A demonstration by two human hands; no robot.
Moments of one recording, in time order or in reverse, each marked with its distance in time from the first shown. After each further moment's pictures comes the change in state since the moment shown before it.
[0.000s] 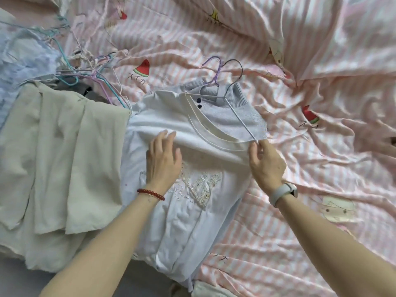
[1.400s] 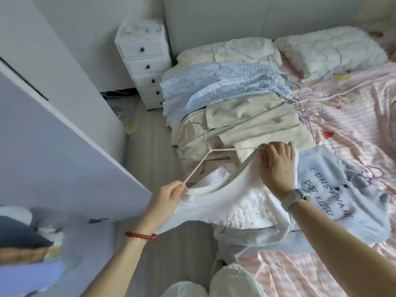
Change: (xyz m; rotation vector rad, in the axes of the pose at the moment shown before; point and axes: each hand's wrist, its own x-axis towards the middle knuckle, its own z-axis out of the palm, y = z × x) left_hand -0.454 -0.080 -0.207 -0.635 0.436 -0.780; right_hand -0.282 -0.254 -0.045 0.149 -0.106 -1.322
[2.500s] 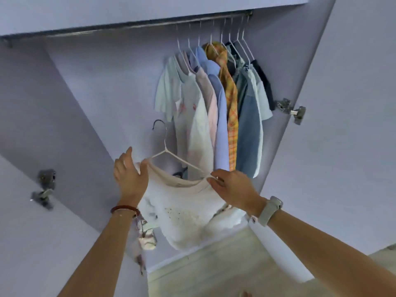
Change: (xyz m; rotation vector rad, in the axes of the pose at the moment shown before) left_hand -0.458 -0.233 -0.264 0.209 1.683 -0.908; right_hand -0.223 -0.592 0.001 0.753 -0.922 -1.320
